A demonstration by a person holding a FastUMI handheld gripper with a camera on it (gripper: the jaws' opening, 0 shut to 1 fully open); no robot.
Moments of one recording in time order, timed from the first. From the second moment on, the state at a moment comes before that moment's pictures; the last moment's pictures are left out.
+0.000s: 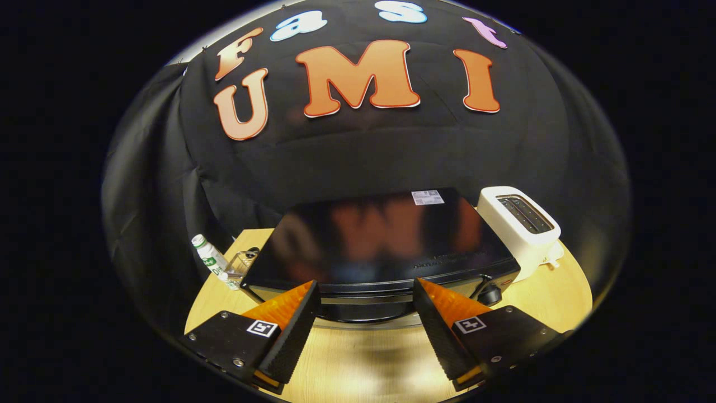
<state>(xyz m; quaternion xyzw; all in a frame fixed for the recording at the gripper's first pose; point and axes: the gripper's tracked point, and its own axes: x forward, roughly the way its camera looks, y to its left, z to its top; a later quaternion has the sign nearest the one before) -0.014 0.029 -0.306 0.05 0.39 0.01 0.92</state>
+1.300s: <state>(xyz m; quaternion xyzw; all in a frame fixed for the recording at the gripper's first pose) -0.132 0.031 -0.318 -0.02 0.43 0.08 0.90</state>
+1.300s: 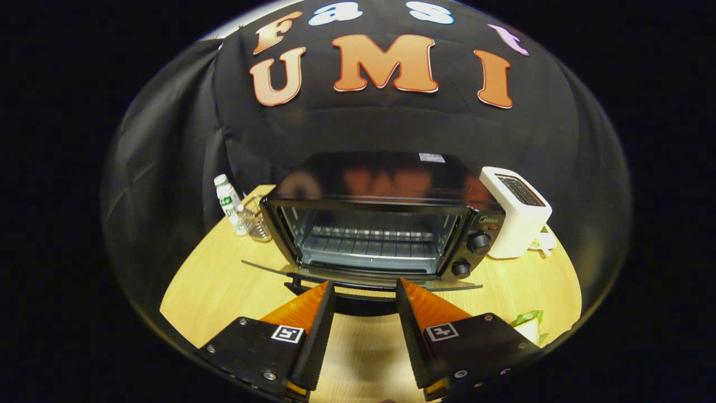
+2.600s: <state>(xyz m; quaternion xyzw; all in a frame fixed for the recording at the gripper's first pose) -0.211 -0.008 -0.348 0.18 0.60 0.12 0.77</state>
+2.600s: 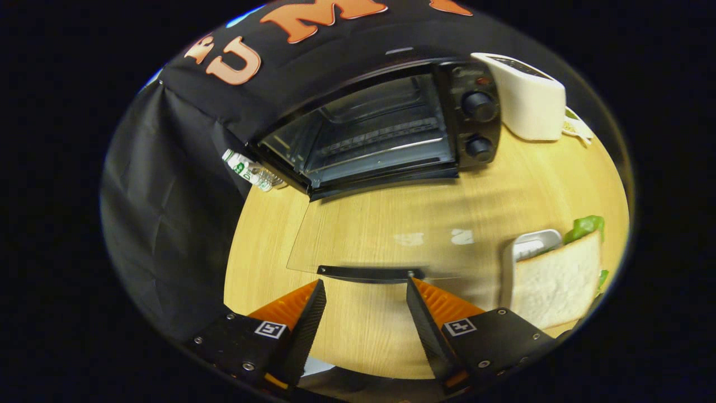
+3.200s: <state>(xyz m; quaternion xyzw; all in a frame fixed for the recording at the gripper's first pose) -0.213 -0.211 -0.332 0.15 0.61 0.03 0.78</state>
